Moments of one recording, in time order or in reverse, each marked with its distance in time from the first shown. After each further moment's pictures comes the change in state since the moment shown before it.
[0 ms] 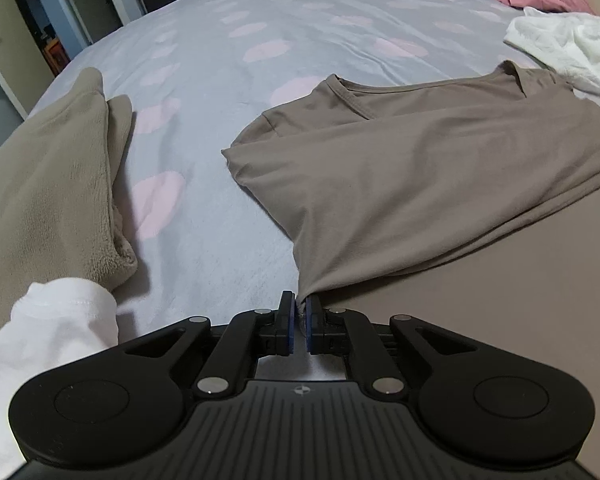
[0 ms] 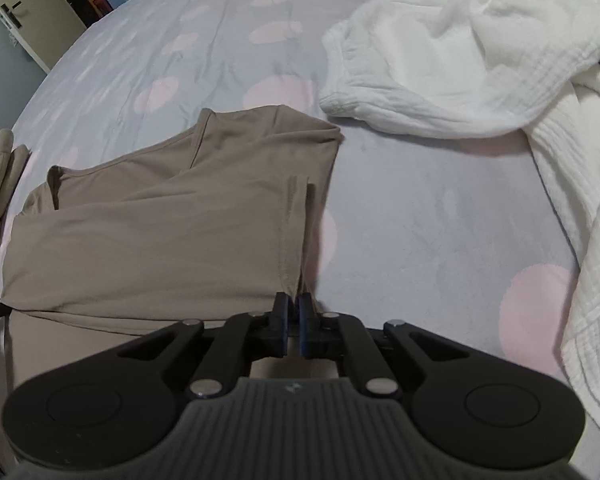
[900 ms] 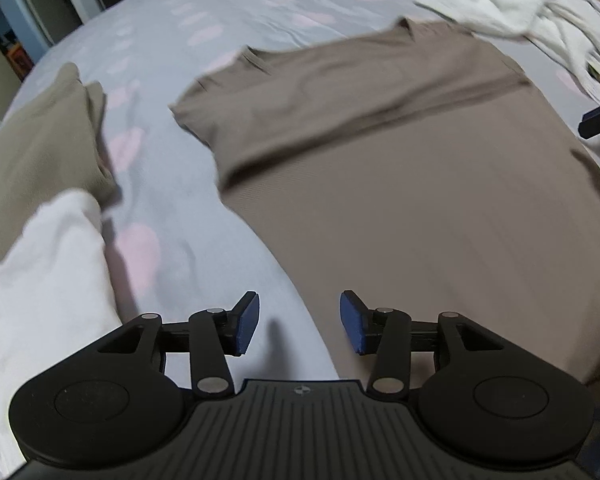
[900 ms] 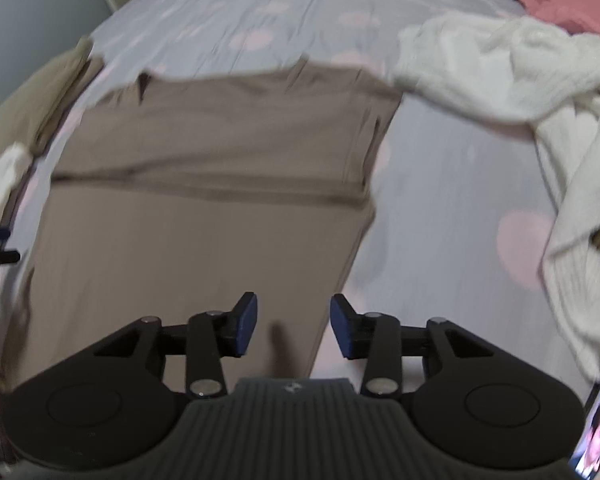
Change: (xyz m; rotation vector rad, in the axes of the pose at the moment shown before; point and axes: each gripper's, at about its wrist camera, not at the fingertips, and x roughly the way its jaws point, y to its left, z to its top) left arm -0.089 -0.052 -0.066 0.091 0.087 -0.097; right arm -0.066 0.033 -0.097 -0.252 0.045 0.036
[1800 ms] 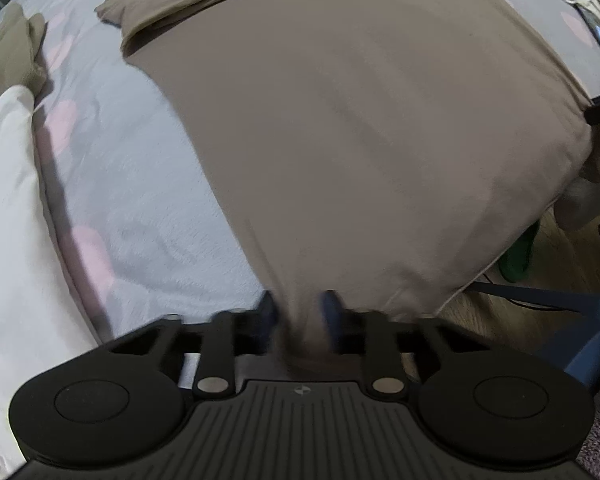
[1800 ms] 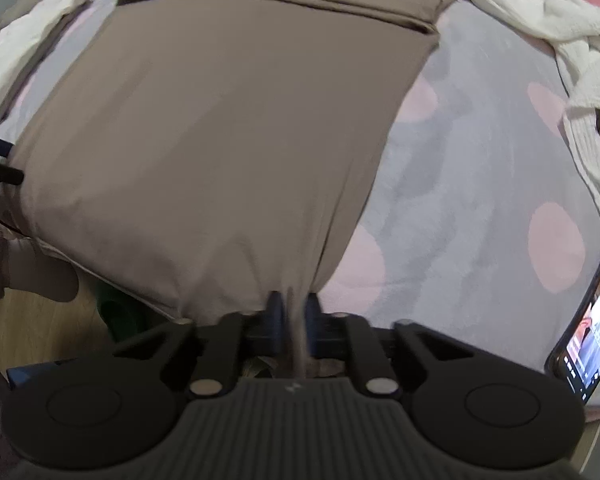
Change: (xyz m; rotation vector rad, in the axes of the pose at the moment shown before) left arm -0.012 -0.063 -0.071 0.077 0.236 -0.076; right arm -0.027 0.057 -0.133 -0.166 0.156 -0.046
